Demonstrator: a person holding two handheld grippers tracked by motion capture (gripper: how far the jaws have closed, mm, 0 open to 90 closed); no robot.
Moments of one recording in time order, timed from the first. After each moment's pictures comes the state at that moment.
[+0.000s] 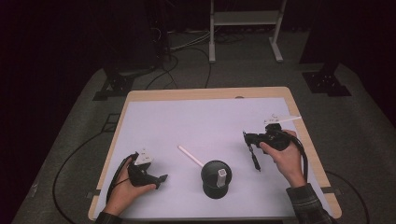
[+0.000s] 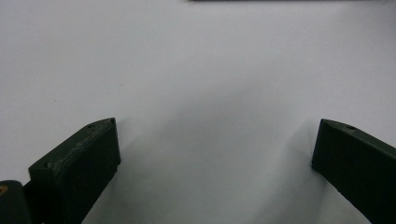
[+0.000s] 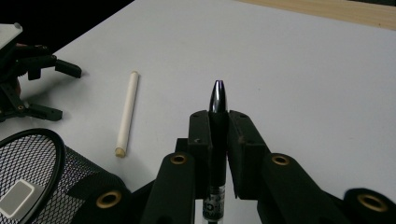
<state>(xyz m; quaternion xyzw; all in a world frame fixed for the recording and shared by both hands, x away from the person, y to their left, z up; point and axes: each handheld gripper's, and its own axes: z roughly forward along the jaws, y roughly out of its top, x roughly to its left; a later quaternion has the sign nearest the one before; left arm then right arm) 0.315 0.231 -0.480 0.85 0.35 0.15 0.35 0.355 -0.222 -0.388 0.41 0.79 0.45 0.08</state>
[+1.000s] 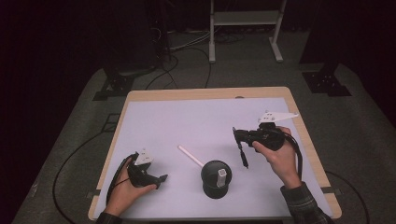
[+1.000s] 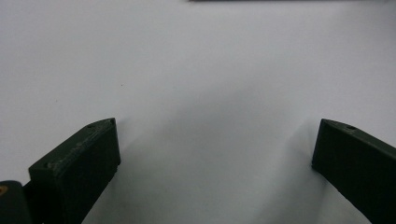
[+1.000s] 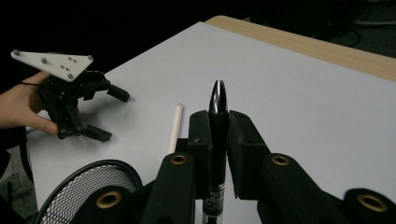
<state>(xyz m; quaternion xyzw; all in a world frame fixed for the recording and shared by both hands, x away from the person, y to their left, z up) 0.314 0.231 -0.480 0.85 0.35 0.15 0.35 0.337 -0.194 -0.351 0.35 0.78 0.51 0.09</state>
